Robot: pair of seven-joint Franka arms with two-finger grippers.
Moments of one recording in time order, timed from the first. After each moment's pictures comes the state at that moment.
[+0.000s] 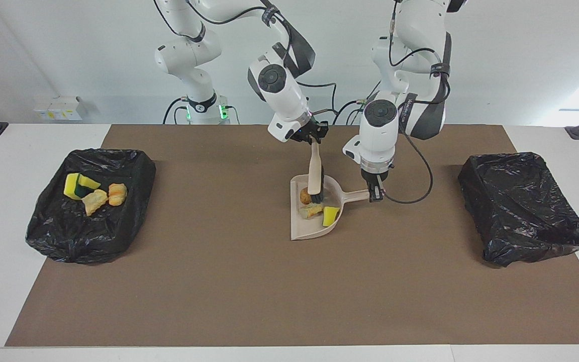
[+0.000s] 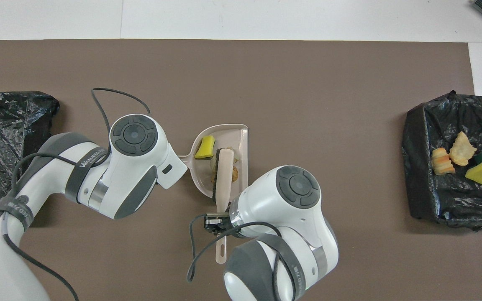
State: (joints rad) left arm -0.41 0.18 -0.05 -1.99 0.19 2.11 1.06; right arm 0.56 0.07 0.10 -2.03 0.52 2.04 0.47
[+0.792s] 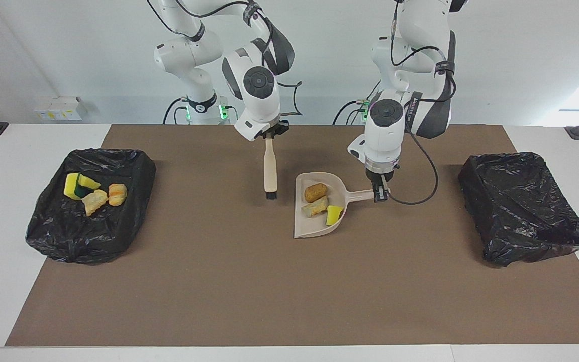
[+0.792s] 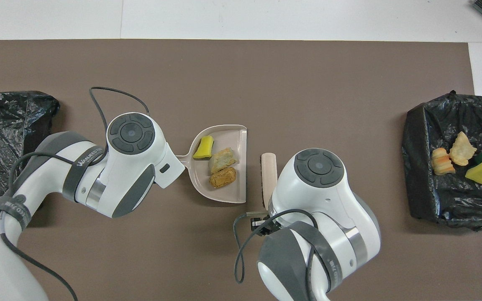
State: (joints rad) left arm -0.38 0.18 -0.04 -1.95 0.19 2.07 1.14; right arm 0.47 0.02 0.10 -2.06 0.22 1.72 0.46
